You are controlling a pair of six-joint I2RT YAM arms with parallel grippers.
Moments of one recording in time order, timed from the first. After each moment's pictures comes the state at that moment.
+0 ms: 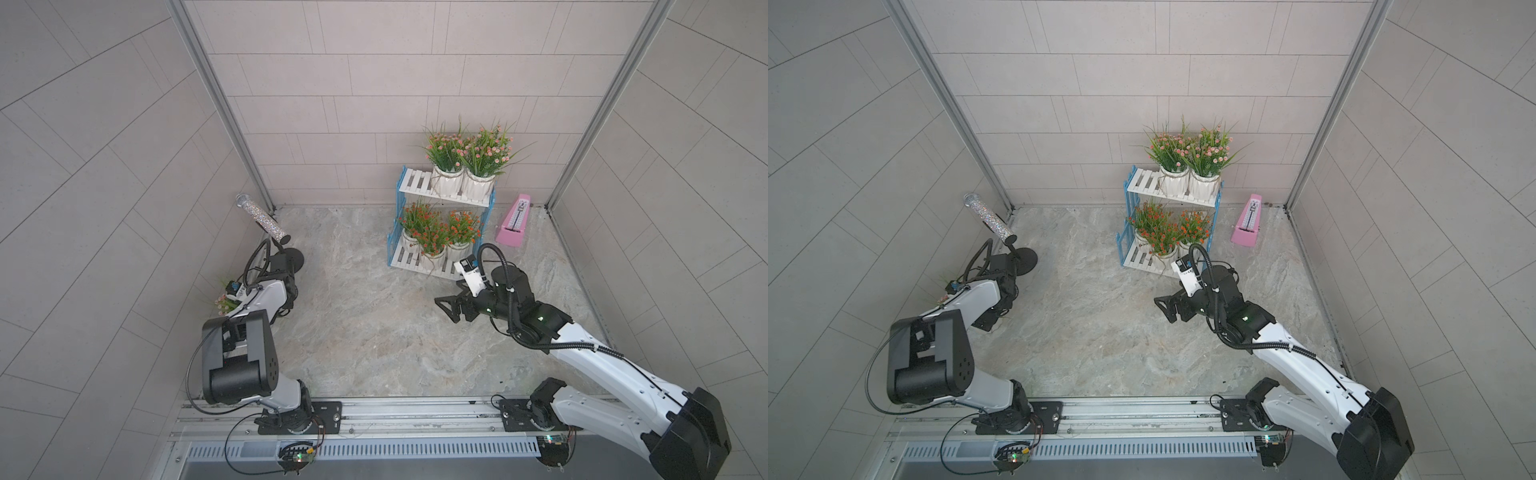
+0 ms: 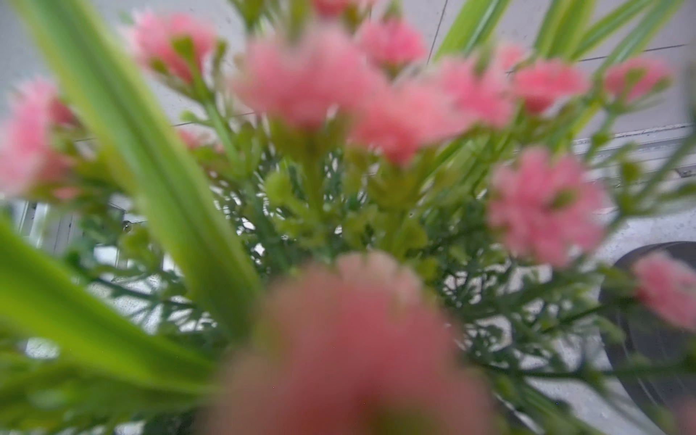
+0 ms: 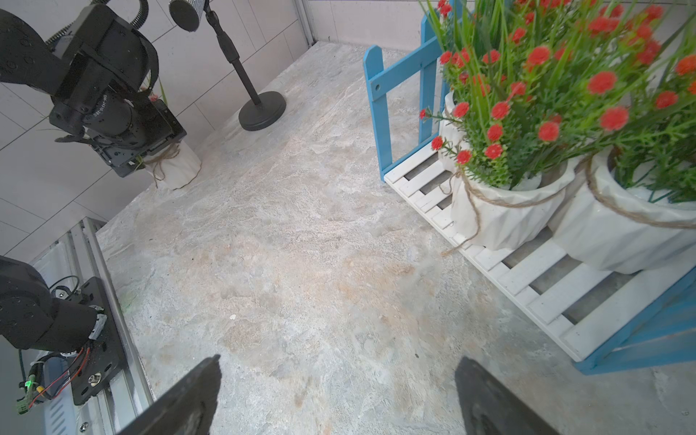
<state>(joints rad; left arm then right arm) 0.21 1.50 0.82 -0.60 -0.71 -1.12 0.56 0.99 0.69 -0.22 -0.26 0.16</state>
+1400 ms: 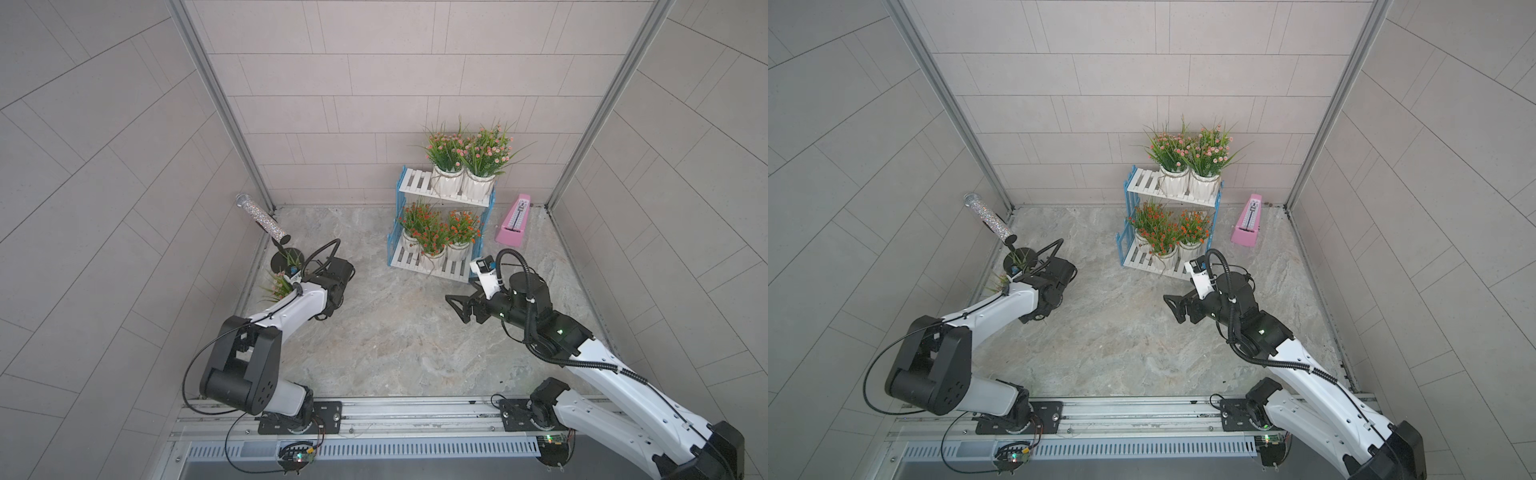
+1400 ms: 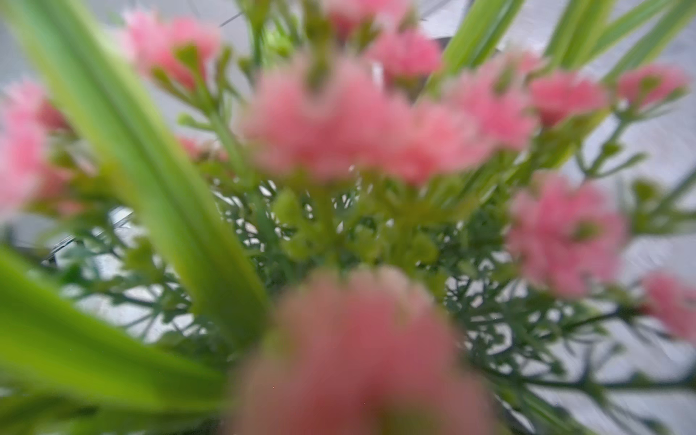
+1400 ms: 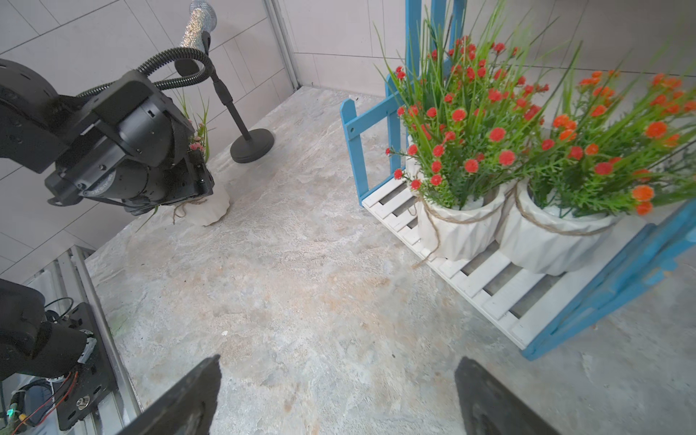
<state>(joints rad) -0.35 1.46 0.82 -0.72 -0.78 -1.14 0.53 0.81 0.66 -0.27 -0.20 0.16</state>
